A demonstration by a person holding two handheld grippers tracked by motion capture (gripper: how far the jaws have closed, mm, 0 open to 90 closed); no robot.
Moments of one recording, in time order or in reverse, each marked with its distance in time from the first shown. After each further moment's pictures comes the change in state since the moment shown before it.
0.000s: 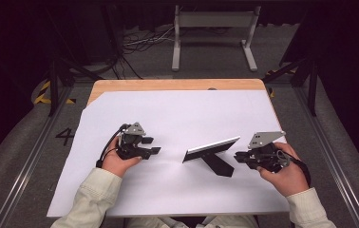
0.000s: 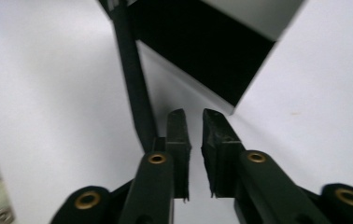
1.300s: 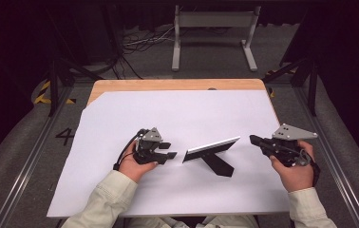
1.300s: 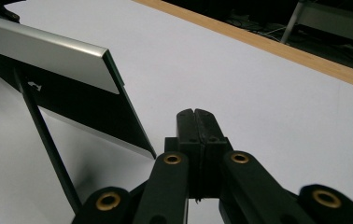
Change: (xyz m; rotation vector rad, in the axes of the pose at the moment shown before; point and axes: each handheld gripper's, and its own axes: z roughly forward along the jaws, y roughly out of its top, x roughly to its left) left arm -0.033 0.013 0.037 -0.029 -0.075 0.057; right arm -0.026 -0.022 -0.023 -0.285 -0.198 0.189
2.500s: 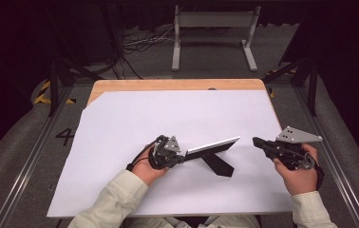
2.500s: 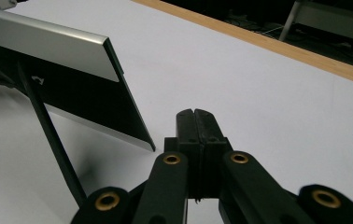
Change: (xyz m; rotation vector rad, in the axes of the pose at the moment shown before) left arm -0.026 0.011 0.035 0.177 -0.013 0.175; right arm -0.001 -0.006 -0.009 -0.006 -0.006 0.007
